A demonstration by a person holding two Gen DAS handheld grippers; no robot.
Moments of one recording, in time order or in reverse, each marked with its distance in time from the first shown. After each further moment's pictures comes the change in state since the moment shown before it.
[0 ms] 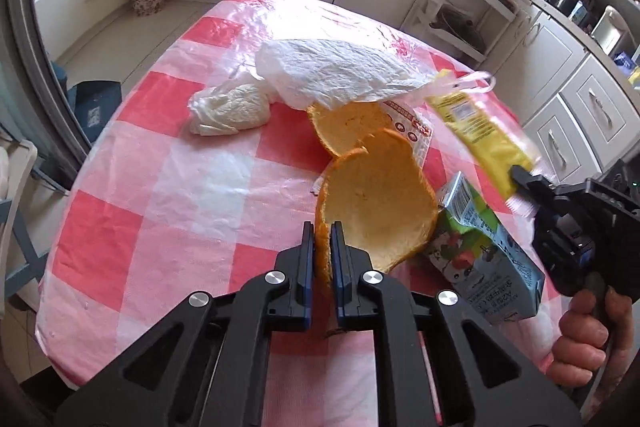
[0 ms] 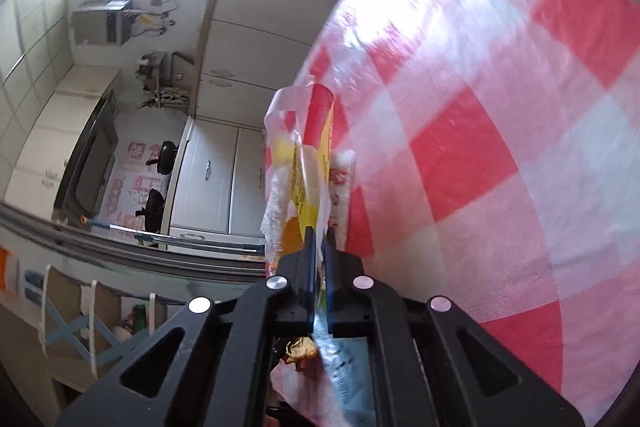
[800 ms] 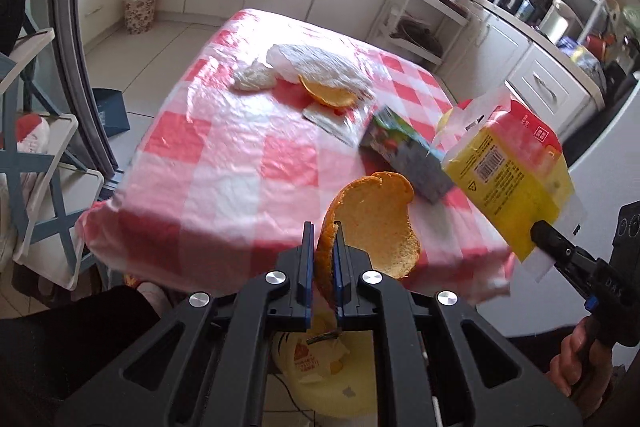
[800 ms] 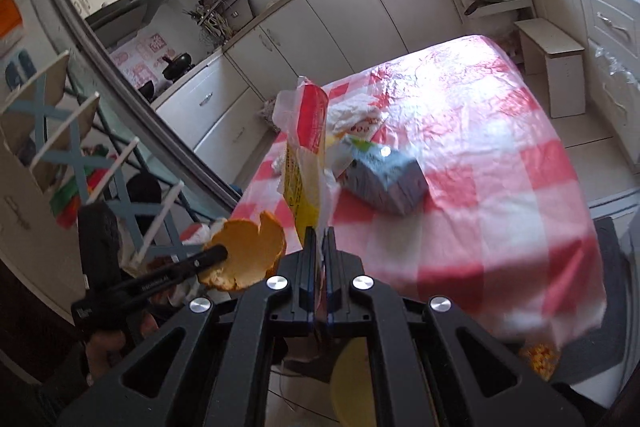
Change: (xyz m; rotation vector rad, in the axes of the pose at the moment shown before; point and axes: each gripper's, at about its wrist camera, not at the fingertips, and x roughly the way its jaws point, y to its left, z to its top) left arm -0.128 0.012 -0.106 0.080 -0.064 -0.098; right arm -0.125 0.069 -0.175 -0.576 -0.076 -0.230
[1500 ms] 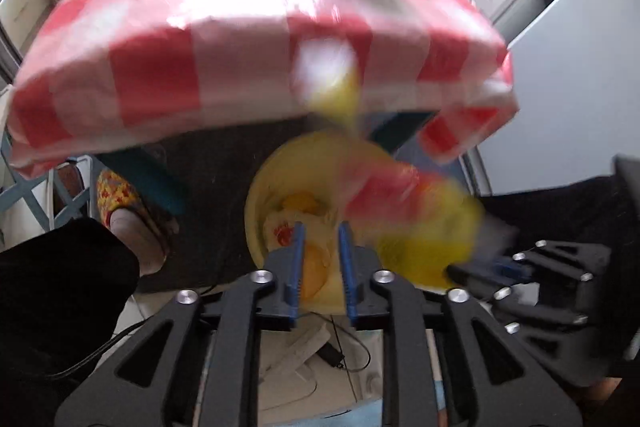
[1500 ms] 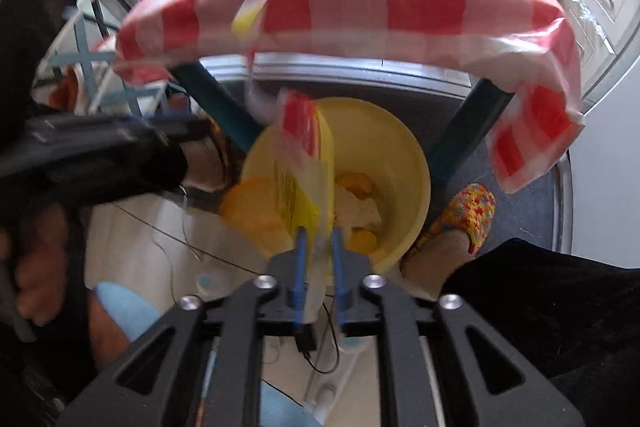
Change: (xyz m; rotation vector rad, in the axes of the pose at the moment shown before) left arm 0.046 -0.046 -0.099 0.227 0.379 -0.026; right arm 0.055 -0.001 -0.122 -0.136 0.528 -0.379
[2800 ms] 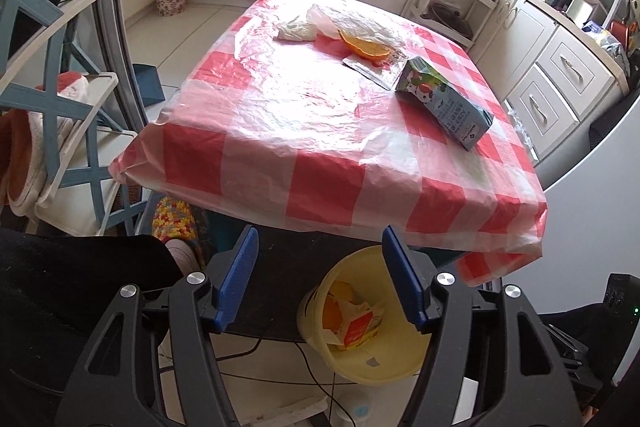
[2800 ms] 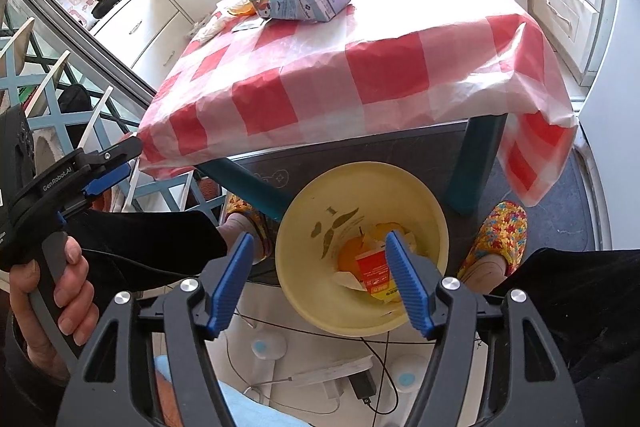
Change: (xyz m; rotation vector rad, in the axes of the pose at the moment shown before) left arm -0.072 0.067 0.010 -0.296 -0.322 0.141; right arm -0.028 -0.027 -0.002 0.217 -0.220 0.180
